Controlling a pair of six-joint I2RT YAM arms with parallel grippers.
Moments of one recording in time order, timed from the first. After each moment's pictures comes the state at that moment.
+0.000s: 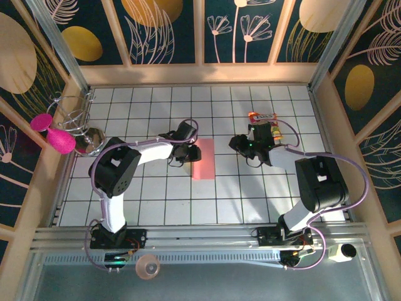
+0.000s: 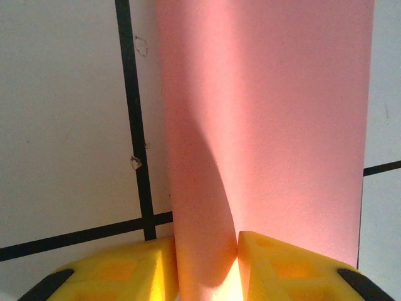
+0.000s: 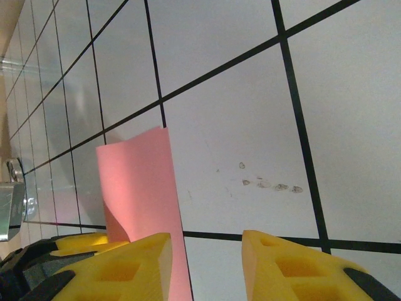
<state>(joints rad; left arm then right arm) -0.64 1.96 1.15 -0.31 0.14 -0.68 0.31 1.59 0.74 0.08 -0.39 0.78</state>
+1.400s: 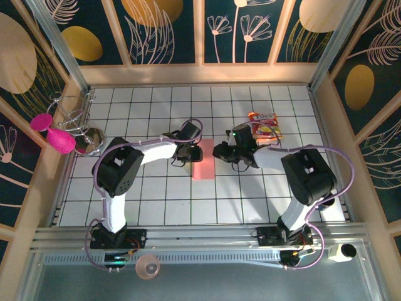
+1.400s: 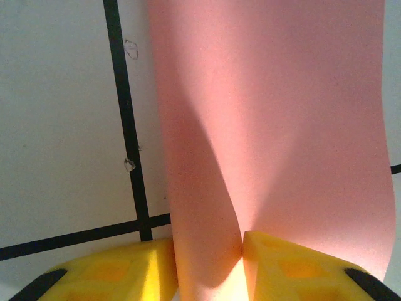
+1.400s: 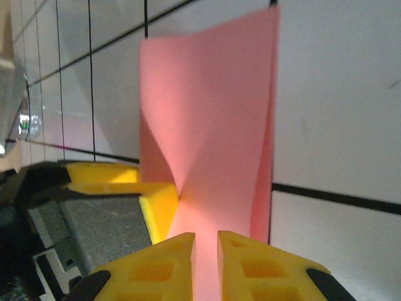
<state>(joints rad) -0.67 1.99 1.20 -0.37 0.07 -0.65 0.51 1.71 0.79 0.12 -0.46 0.75</state>
